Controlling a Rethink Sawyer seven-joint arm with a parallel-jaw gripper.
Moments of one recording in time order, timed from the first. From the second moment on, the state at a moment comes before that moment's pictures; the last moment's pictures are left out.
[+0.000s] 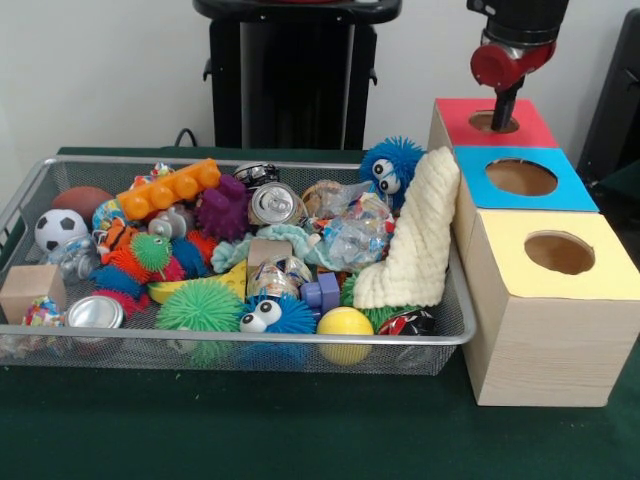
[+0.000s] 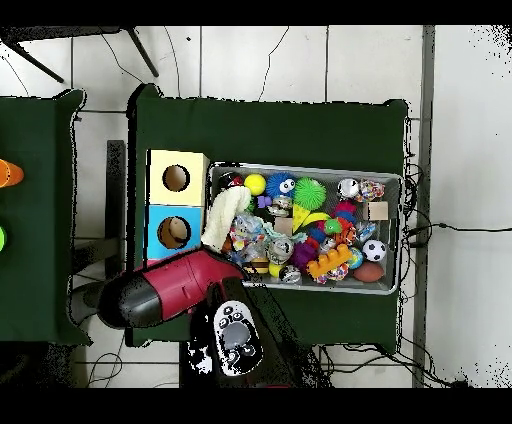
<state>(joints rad) -0.11 -0.83 0.31 1.96 -0.31 0.53 1.37</state>
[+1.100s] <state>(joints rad) -0.44 -0.93 0.45 1.94 -0.30 0.55 1.37</state>
